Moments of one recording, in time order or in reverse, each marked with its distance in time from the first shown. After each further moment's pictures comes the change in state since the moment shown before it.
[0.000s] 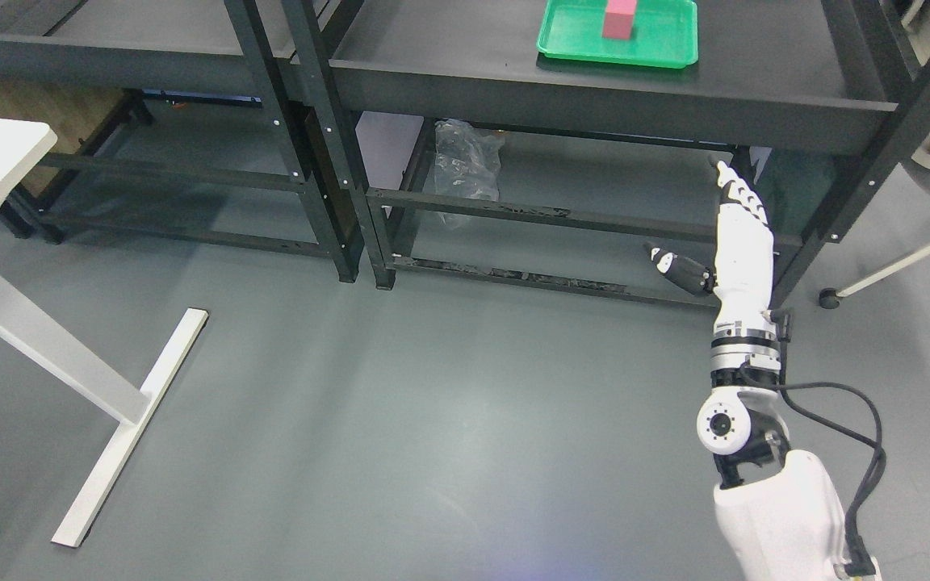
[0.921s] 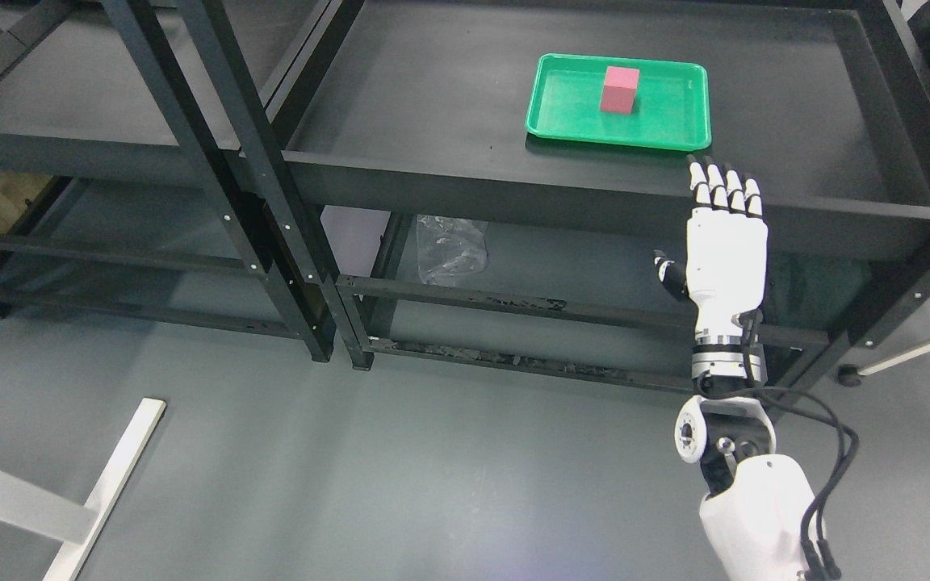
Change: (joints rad) left arm 0.000 0.000 0.000 0.000 0.000 0.000 0.000; right arm 0.008 0.000 0.057 0.000 0.422 0.134 -0.053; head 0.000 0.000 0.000
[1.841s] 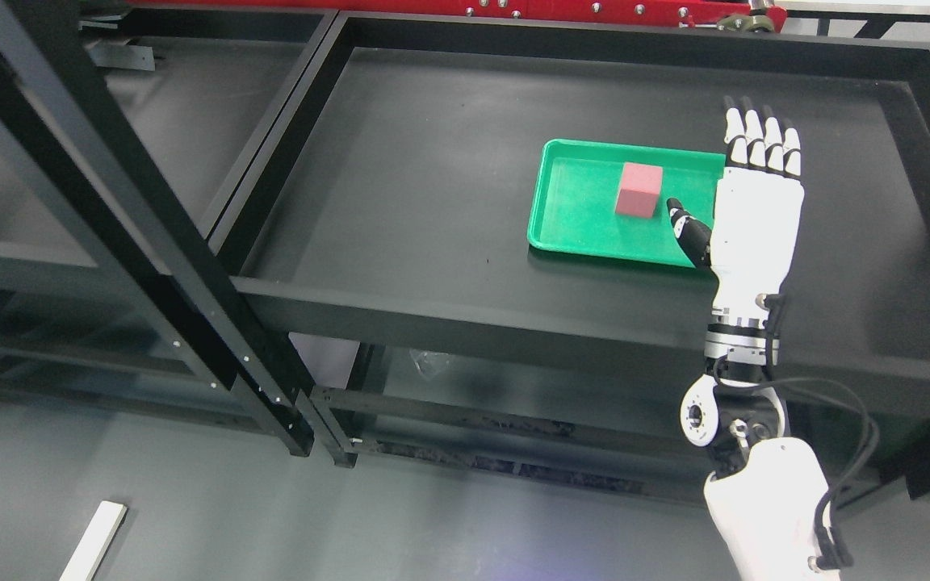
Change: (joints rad) left arm 0.000 0.000 0.000 0.000 0.000 0.000 0.000; right arm -0.044 0.000 -0.016 -0.045 -0.065 -0.046 -0.114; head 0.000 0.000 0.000
